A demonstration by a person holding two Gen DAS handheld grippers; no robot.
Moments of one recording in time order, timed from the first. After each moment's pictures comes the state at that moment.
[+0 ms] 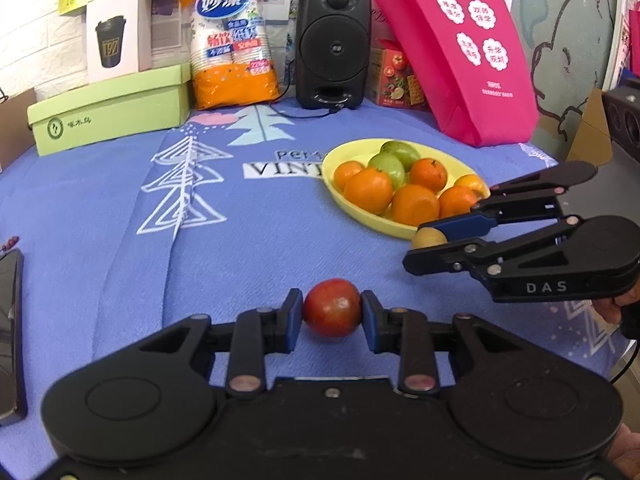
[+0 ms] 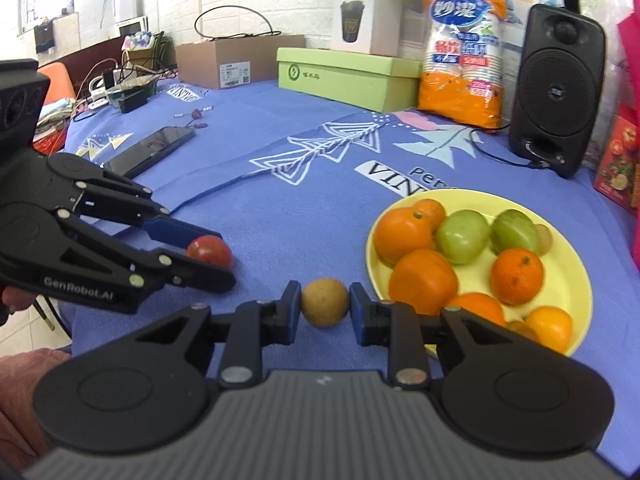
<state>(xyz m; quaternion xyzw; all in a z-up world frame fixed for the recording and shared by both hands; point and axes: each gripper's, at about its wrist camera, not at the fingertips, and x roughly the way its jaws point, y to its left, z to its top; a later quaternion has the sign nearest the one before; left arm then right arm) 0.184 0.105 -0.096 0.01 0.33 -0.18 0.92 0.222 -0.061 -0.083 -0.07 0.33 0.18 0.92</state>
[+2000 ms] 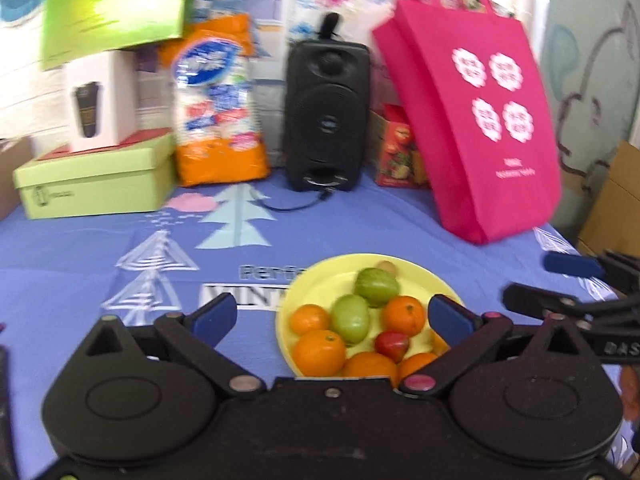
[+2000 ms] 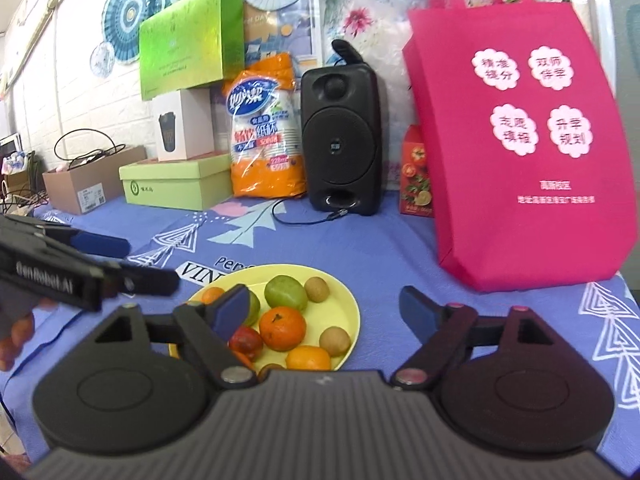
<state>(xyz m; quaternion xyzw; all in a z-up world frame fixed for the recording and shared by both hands) 0.259 0.025 -0.025 -0.01 0.30 -0.12 0.95 0.191 -0.187 -0.024 0.04 0.23 -0.02 0.97</state>
